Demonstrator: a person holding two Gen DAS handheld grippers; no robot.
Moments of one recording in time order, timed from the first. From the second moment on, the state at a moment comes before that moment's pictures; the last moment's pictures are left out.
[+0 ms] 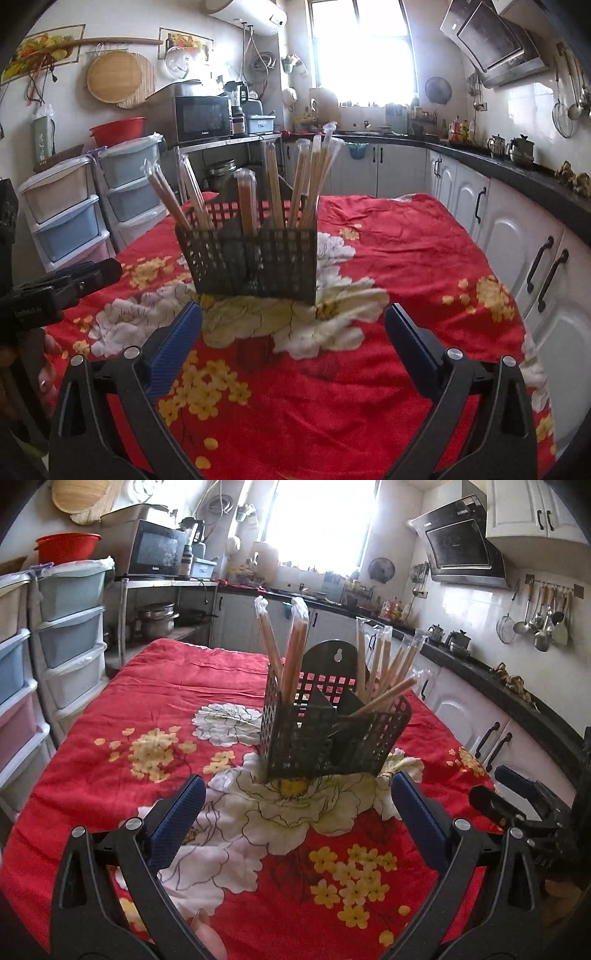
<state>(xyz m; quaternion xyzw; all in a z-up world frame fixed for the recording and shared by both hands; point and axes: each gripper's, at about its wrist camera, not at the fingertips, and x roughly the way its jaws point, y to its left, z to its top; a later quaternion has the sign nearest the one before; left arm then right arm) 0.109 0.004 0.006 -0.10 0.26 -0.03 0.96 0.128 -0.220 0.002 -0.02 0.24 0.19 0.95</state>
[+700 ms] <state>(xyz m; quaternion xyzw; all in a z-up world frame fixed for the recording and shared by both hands) 0.068 -0.009 -0.018 -0.07 0.14 0.02 0.99 0.073 -0.225 -0.012 -0.01 0.08 0.16 0.98</state>
